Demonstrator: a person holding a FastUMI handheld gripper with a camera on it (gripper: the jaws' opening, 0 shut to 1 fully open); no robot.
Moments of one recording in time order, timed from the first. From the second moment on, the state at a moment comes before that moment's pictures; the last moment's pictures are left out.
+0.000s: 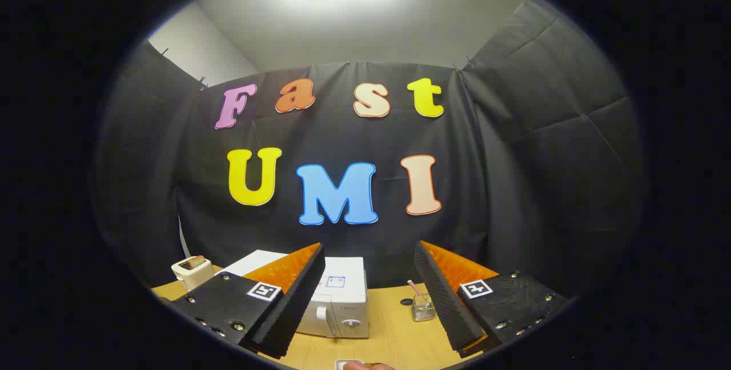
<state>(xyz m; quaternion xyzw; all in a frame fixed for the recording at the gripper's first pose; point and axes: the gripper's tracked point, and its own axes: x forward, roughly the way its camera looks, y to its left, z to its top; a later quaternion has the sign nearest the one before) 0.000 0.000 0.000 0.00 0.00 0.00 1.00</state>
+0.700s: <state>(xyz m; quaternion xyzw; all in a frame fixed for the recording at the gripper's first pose) 0.002 0.006 -0.013 0.01 0.01 0.01 1.00</state>
